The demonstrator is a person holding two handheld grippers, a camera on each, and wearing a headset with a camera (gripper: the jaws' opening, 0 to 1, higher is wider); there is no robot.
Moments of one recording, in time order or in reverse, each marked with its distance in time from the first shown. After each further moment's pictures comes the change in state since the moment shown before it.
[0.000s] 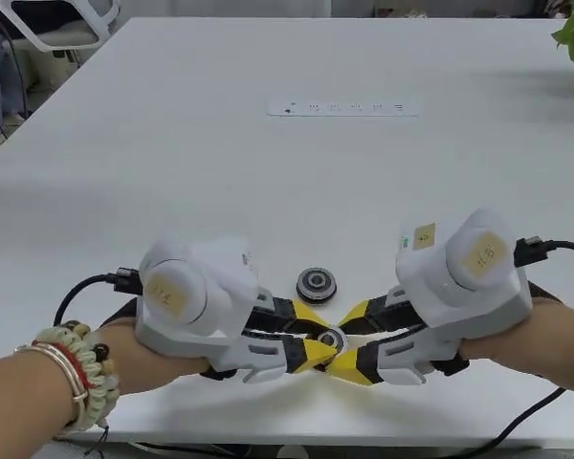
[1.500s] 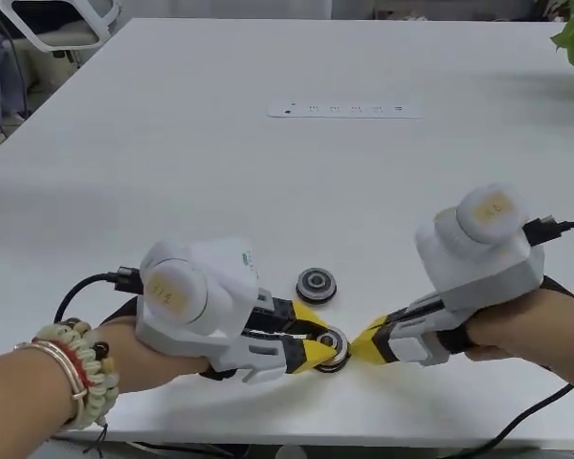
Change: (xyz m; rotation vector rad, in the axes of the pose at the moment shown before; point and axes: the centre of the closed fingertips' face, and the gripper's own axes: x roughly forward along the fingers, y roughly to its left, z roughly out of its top) left arm 0.000 0.000 0.000 -0.001 0.001 0.002; right arm -0.014 -0.016 -0.012 0.453 0.007 -0.016
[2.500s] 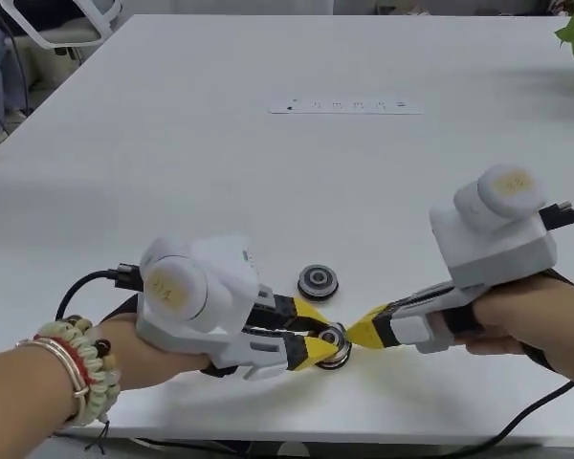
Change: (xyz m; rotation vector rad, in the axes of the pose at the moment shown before) left arm 0.000 0.000 0.001 0.000 -0.002 0.000; right arm -0.006 0.018 0.012 0.088 -0.056 0.079
